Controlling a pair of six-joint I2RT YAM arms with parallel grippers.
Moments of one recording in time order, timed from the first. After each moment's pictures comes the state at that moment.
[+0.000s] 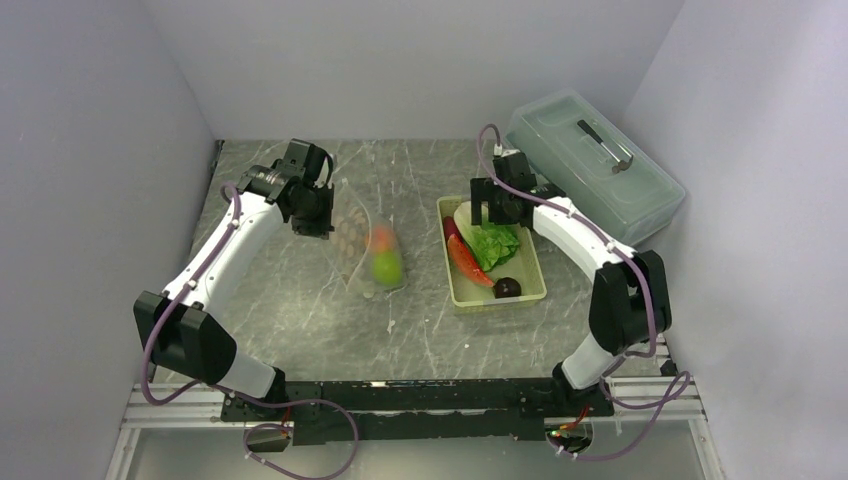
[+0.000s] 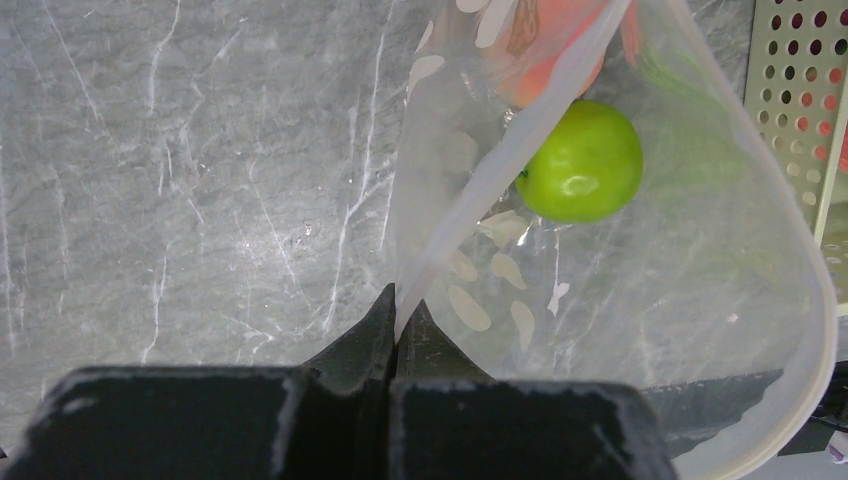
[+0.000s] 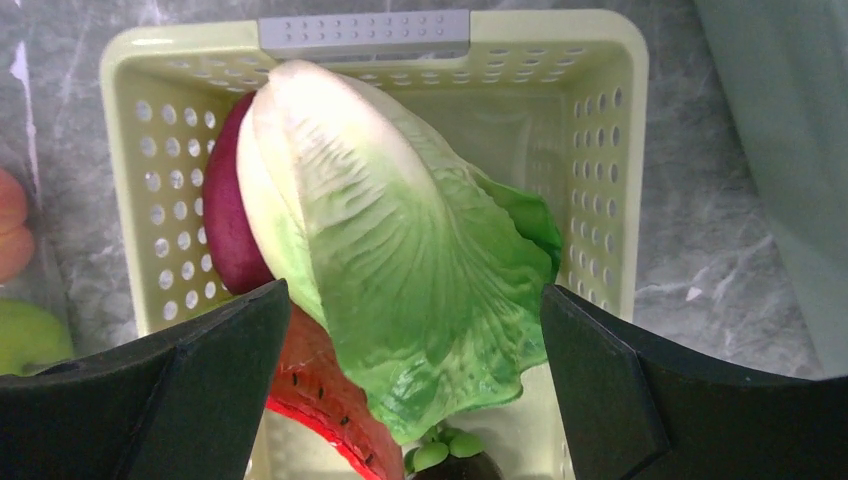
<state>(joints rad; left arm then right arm) -0.34 1.47 1.46 -1.06 -0.02 -0.28 0.36 1.61 1.25 -0.50 0.15 0.25</state>
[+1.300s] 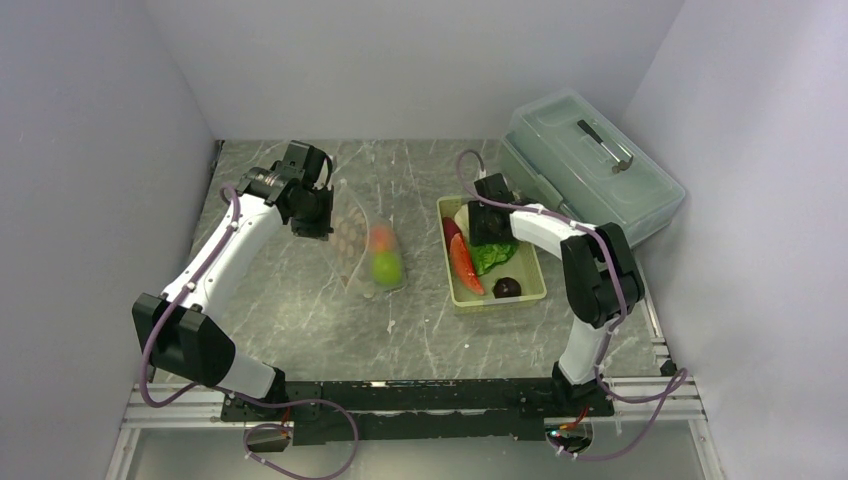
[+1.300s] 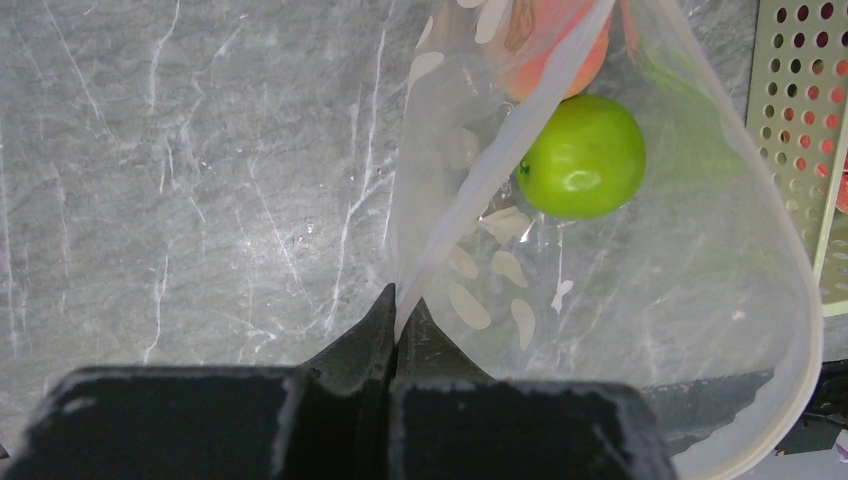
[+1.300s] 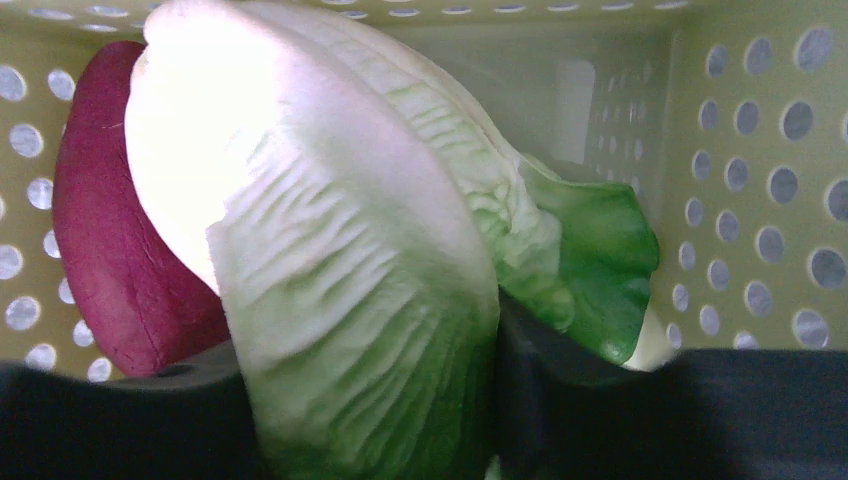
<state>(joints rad) -0.34 1.46 1.44 -1.06 -0.02 -0.28 0.38 1.81 1.15 -0.35 0.15 0.29</state>
